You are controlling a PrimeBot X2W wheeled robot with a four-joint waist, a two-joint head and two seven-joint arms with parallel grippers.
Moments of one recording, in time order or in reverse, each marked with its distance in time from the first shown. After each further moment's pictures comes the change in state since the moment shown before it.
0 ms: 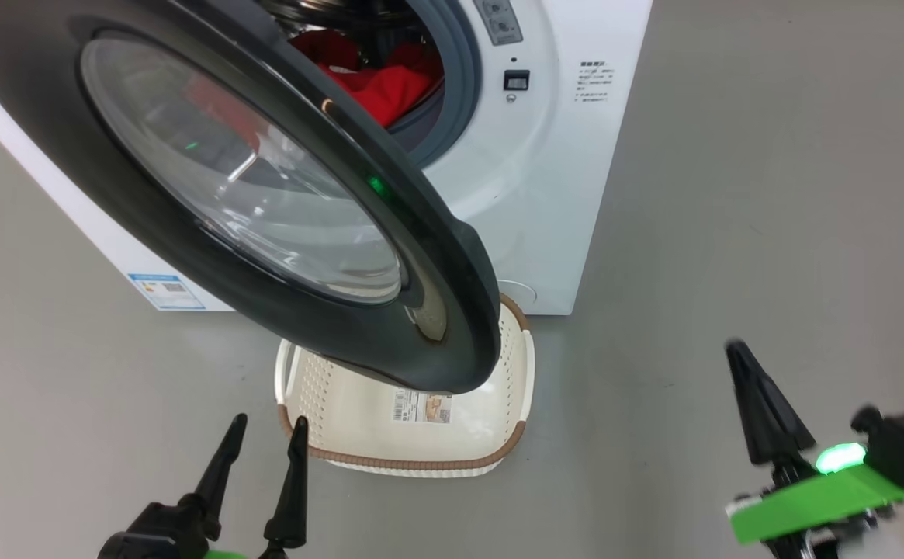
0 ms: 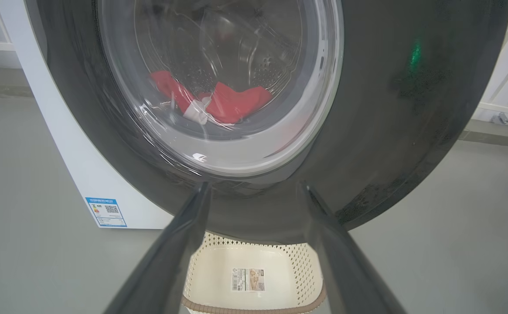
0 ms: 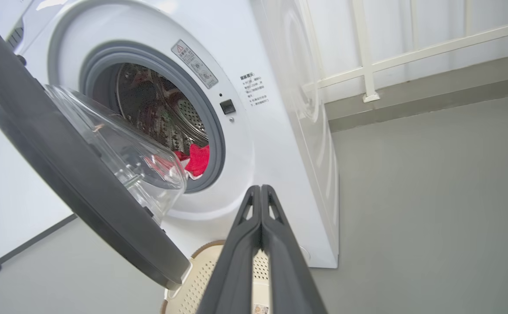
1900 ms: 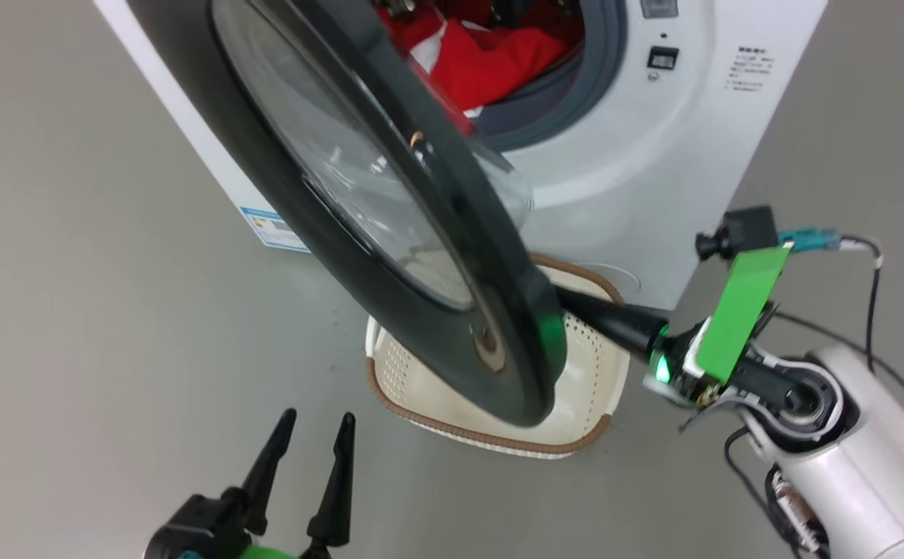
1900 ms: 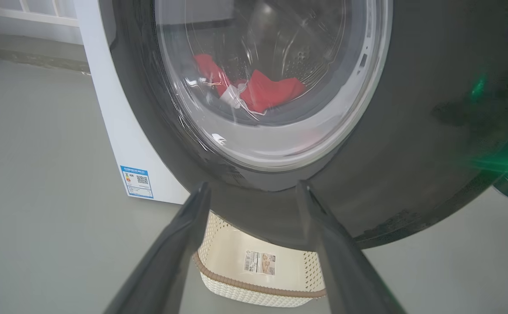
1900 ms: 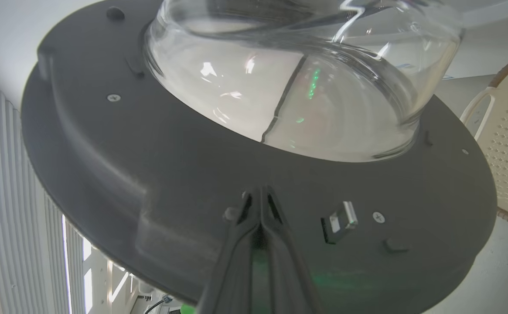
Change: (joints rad) left arm -0.032 0.000 -0.118 -0.003 -0.080 0.036 0.000; right arm -0.504 -0.078 0.276 0.132 1.128 0.000 0.849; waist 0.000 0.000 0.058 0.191
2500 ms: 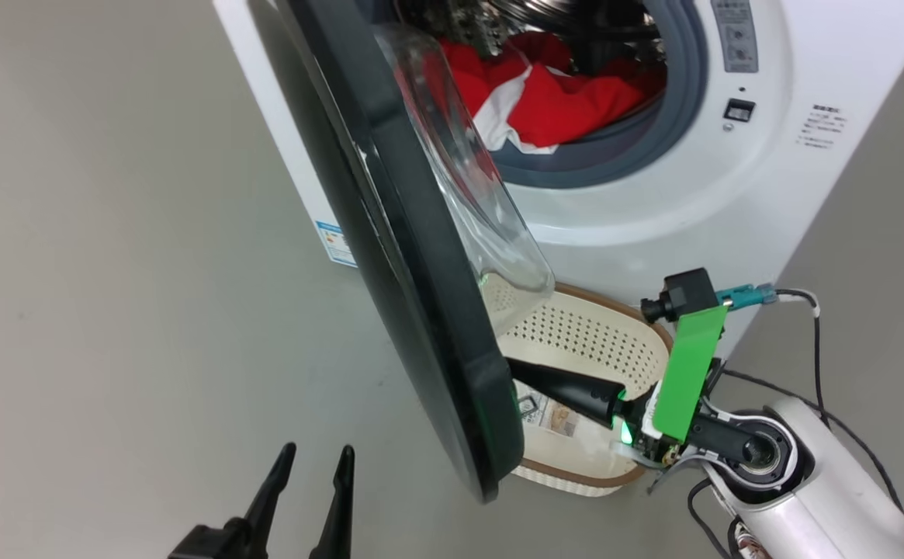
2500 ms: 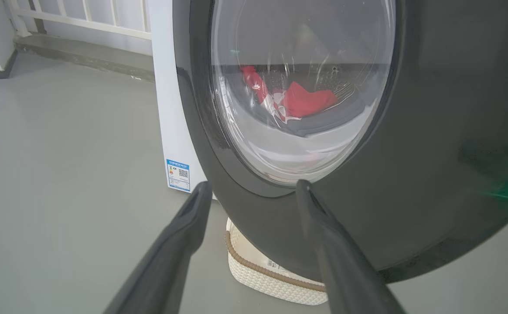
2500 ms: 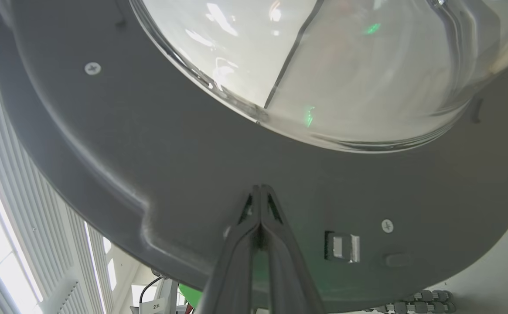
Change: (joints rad) left arm 0.063 0.001 -0.007 -0.002 -0.001 0.019 0.000; right arm 0.104 0.091 -0.007 0.003 -0.068 0.000 0.095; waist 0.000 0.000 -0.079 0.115
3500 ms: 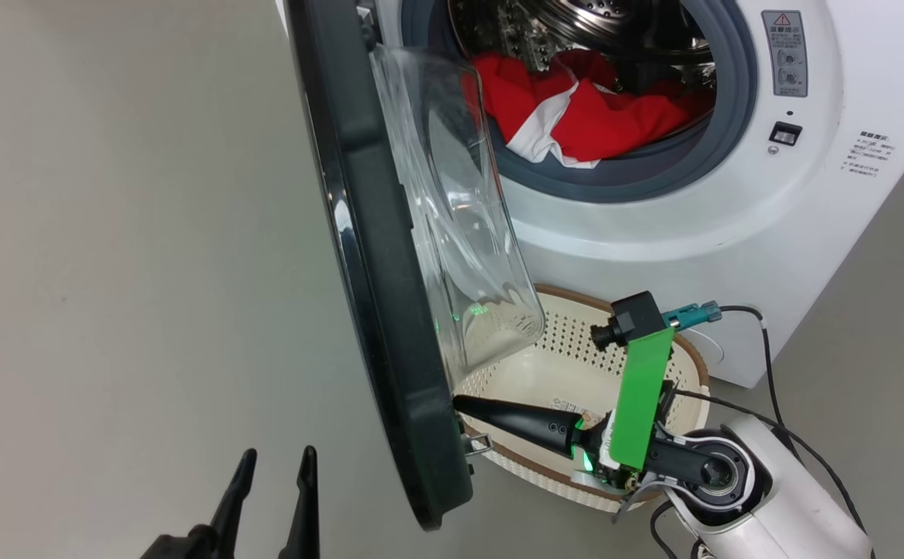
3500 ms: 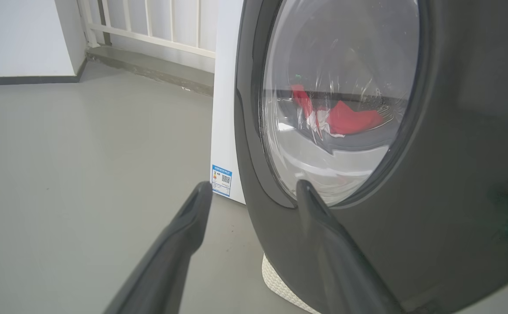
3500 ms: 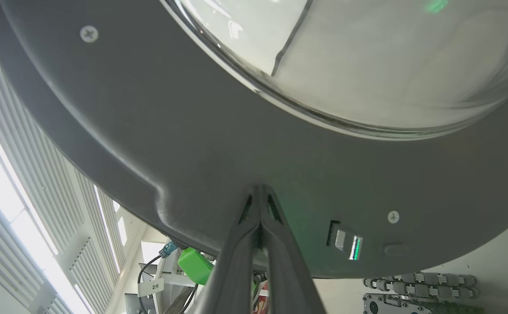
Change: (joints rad) left arm 0.038 0.001 0.061 -0.030 -0.006 0.046 0.000; right arm 0.021 0.068 0.040 0.004 -0.045 0.000 0.037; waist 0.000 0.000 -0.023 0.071
